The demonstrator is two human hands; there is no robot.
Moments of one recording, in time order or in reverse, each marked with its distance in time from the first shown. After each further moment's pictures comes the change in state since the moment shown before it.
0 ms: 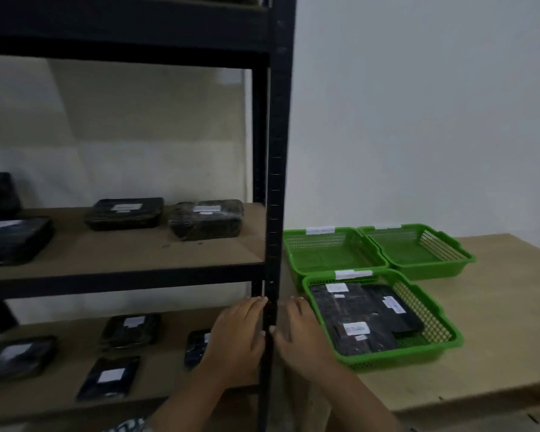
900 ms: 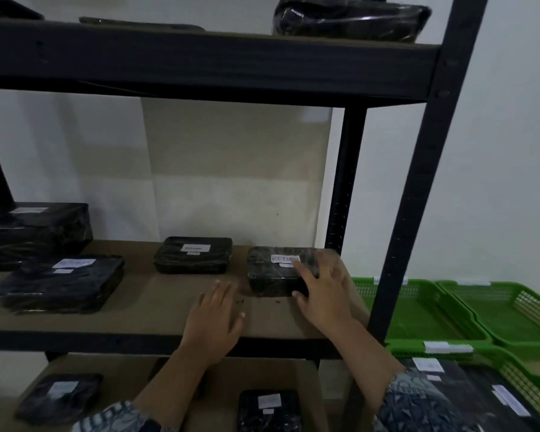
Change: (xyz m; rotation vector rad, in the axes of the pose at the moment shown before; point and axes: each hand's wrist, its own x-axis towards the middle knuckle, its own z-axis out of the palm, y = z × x) left_hand 0.067 -0.206 -0.105 0.301 0.065 -0.236; right_hand 0.214 -0.107 0.031 -0.349 0.151 -0.162
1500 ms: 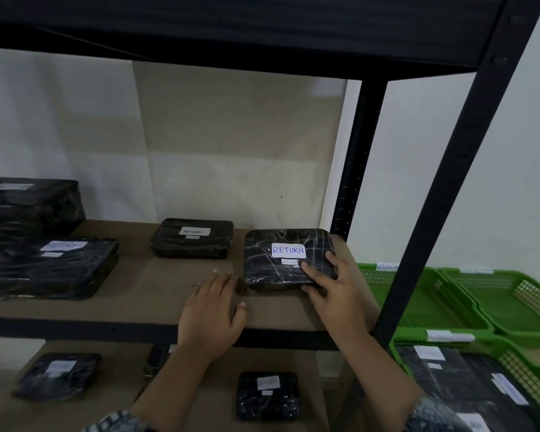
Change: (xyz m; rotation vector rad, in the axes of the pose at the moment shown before) left_hand -0.002 -0.006 0.008 -0.002 0.049 -0.031; right_hand -0.016 0.009 0.021 0.428 0.368 -0.084
